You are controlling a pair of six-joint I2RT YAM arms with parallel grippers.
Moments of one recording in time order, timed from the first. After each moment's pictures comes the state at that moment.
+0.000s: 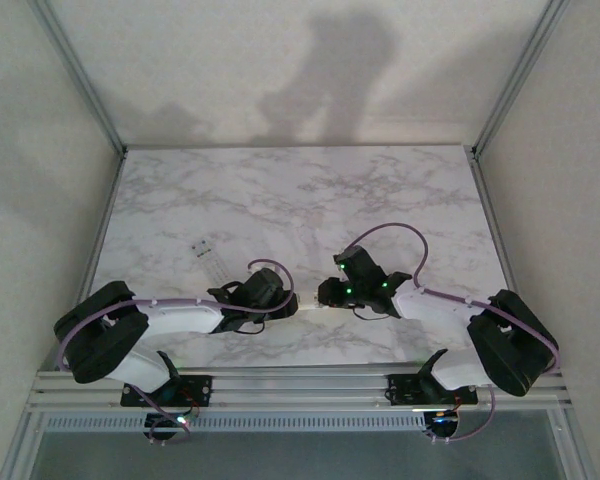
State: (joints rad) left arm -0.88 1.46 0.56 0.00 -0.05 -0.97; right arm 0.77 1.37 0.61 -0.18 -0.20 0.74
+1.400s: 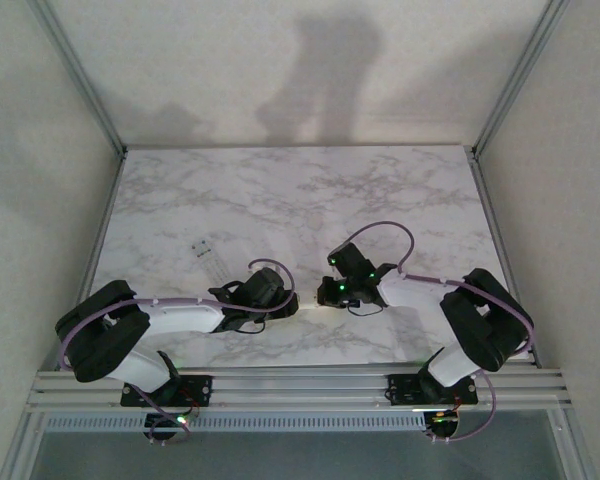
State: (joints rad) left arm -0.88 1.47 0.56 0.00 -0.05 -0.96; right arm 0.76 1.54 0.69 -0.20 -0.27 0.74
